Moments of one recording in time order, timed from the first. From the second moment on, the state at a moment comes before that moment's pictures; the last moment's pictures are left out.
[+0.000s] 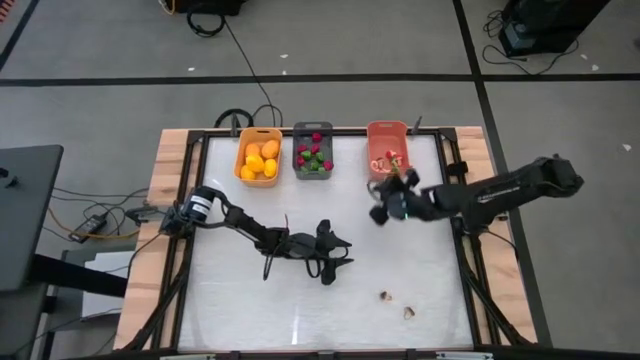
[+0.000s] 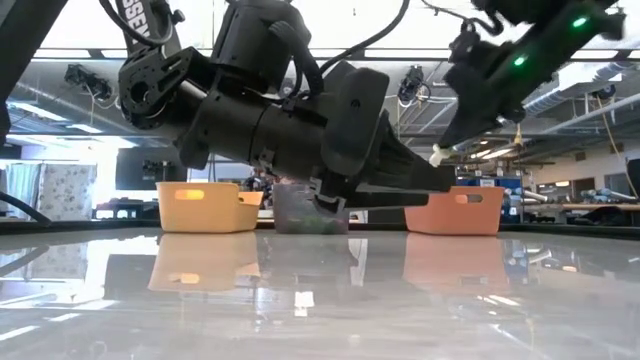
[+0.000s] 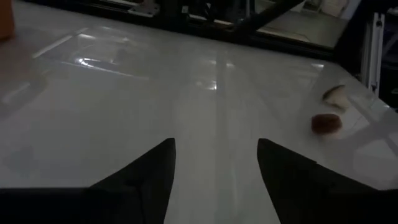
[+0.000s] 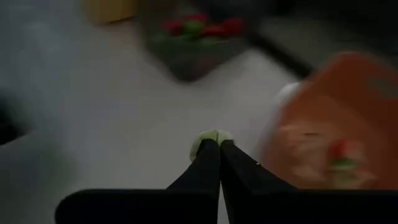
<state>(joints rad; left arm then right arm) -0.23 2.14 0.98 0.91 -0.24 -0.27 0.11 1.18 0.66 -0.36 0.71 0.54</state>
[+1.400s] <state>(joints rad) -0.24 2.14 0.98 0.77 -0.28 -0.18 0.57 1.33 0.66 -0.27 -0.03 0.84</state>
